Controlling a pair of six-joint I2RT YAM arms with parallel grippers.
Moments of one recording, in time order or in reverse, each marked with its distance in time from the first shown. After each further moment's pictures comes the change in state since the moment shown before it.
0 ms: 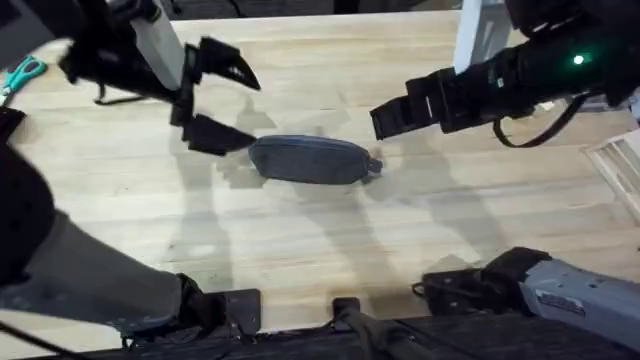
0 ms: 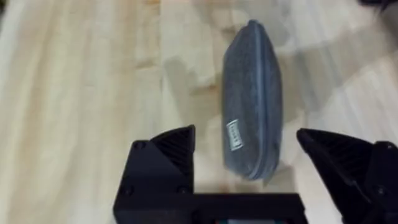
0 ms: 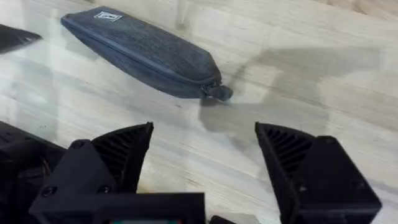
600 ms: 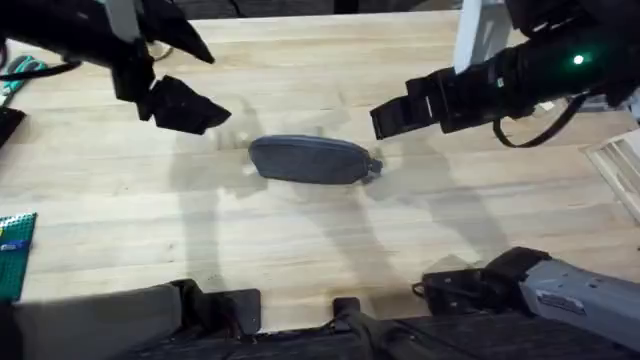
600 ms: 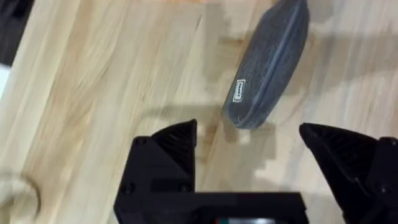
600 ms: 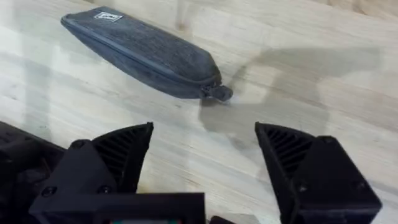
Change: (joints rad) left arm 0.000 -0.291 0.125 0.002 -0.276 -0.582; right arm 0.000 0.000 0.000 0.001 0.000 0.000
